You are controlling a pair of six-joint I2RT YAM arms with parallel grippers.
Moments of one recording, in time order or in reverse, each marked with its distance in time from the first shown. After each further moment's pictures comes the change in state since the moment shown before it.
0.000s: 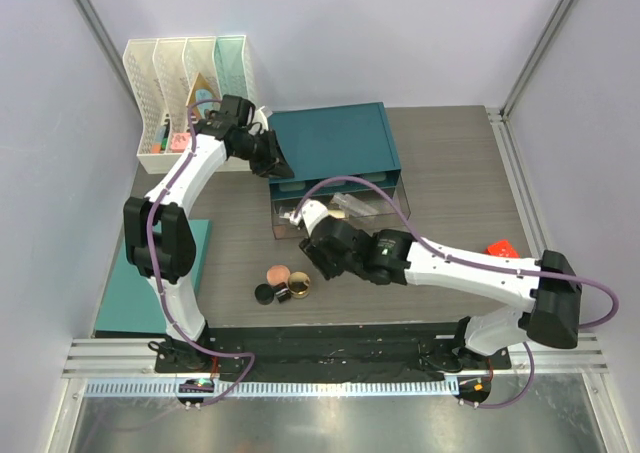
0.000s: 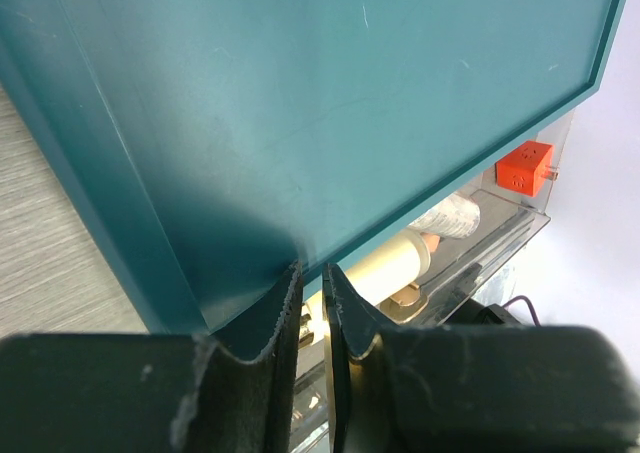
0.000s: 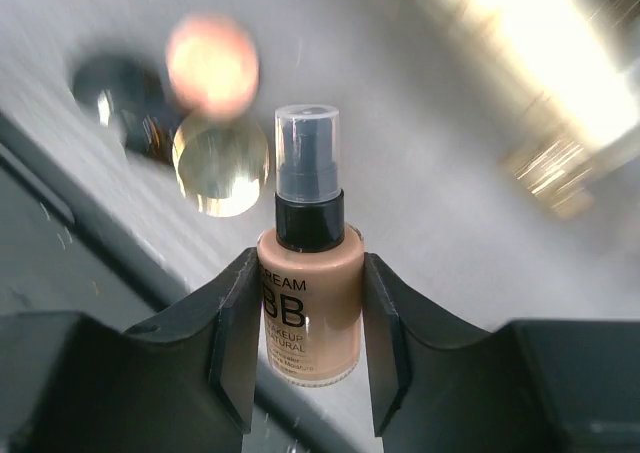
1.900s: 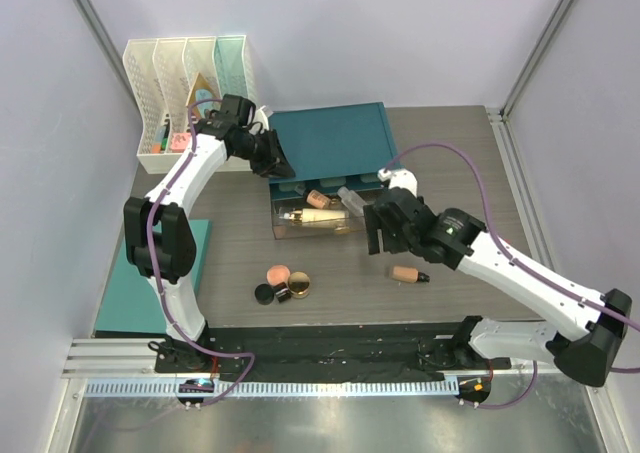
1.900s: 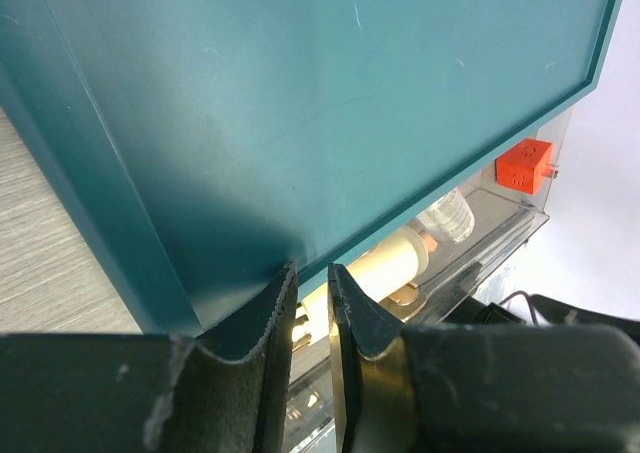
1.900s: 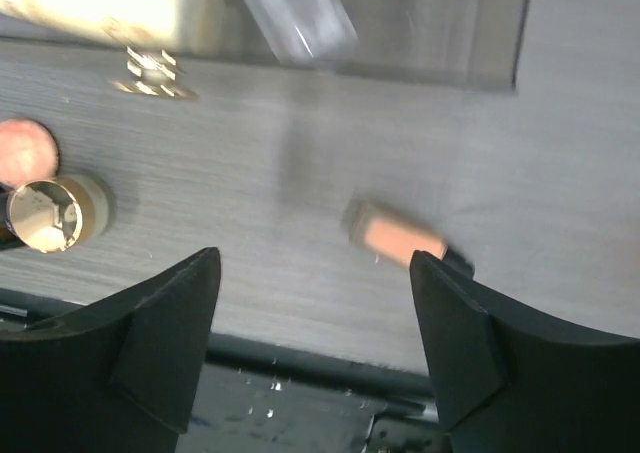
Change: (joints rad) left arm -0.001 0.001 0.007 -0.005 0.001 0.005; right arm -0.302 -0.241 0.039 -0.351 0.127 0.286
